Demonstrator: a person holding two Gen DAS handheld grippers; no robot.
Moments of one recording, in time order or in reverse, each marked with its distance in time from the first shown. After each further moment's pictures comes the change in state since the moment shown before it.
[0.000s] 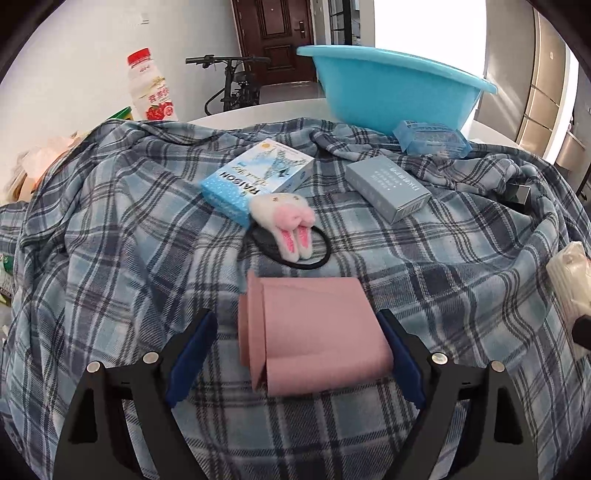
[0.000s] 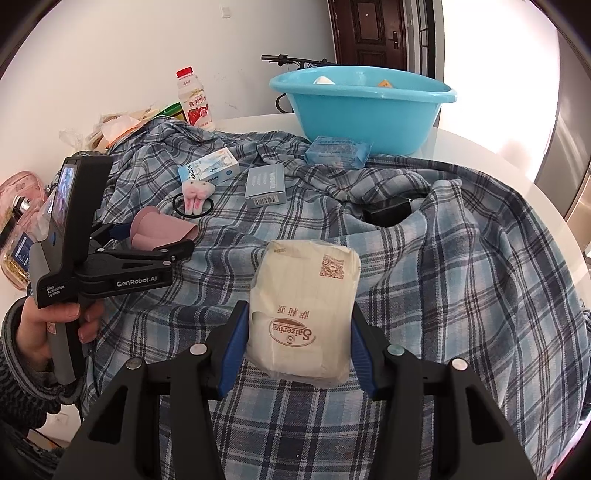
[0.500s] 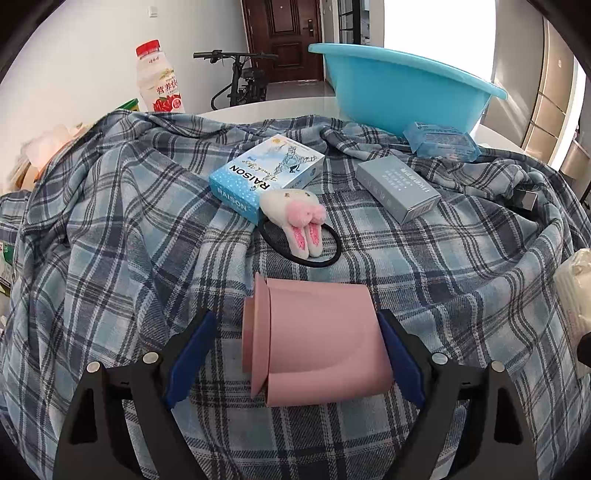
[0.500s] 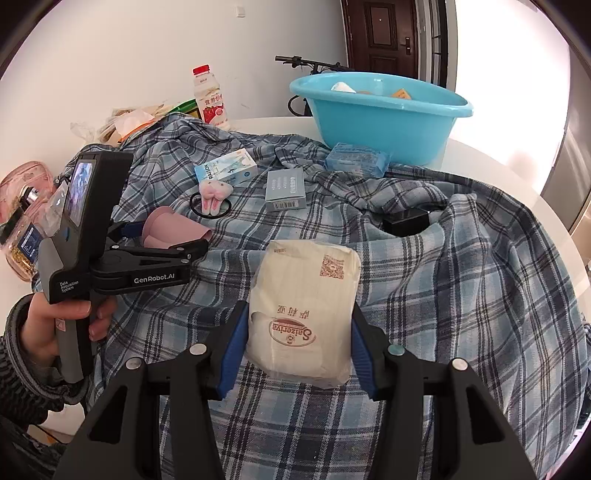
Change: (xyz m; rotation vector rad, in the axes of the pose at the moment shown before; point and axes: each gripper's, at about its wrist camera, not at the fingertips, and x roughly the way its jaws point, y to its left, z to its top) left arm 0.007 0.003 0.000 -0.031 0.012 0.003; right arm -0.003 0.015 0.002 -0.042 -0.006 0.011
